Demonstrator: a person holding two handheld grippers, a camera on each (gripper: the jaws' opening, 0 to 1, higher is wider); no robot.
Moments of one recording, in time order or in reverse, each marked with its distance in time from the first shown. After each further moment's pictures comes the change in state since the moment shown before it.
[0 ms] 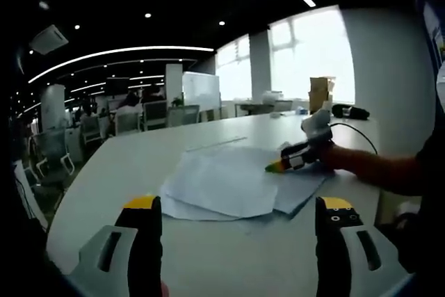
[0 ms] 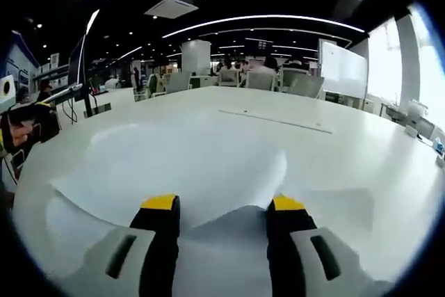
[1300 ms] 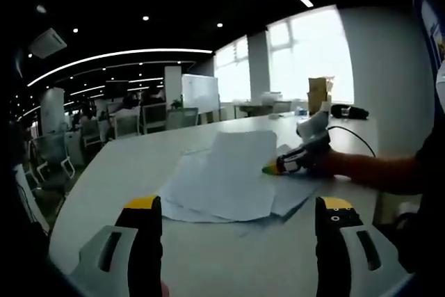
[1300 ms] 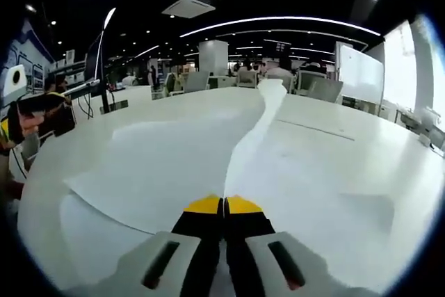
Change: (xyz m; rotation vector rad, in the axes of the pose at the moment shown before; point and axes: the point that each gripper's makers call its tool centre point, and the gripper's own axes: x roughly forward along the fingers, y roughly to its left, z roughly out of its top) left arm -0.005 -0.005 0.007 0.016 -0.010 0.001; right arm -0.001 0.037 -0.001 -0.041 -0.002 0.099
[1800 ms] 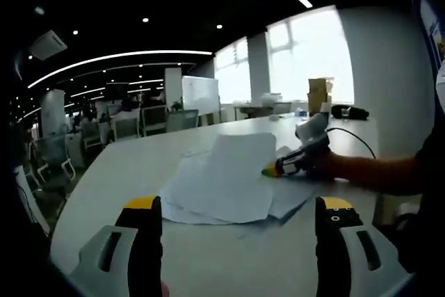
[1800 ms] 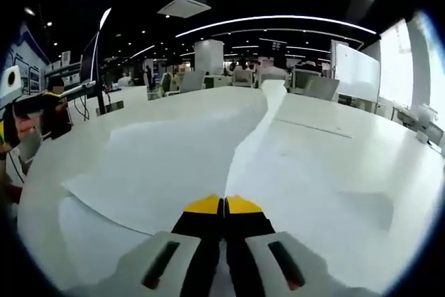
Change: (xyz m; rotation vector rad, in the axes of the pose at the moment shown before) left arm -0.001 -0.001 0.004 0.007 -0.007 0.002; right arm 0.004 -0.003 0.002 0.016 0.004 -0.022
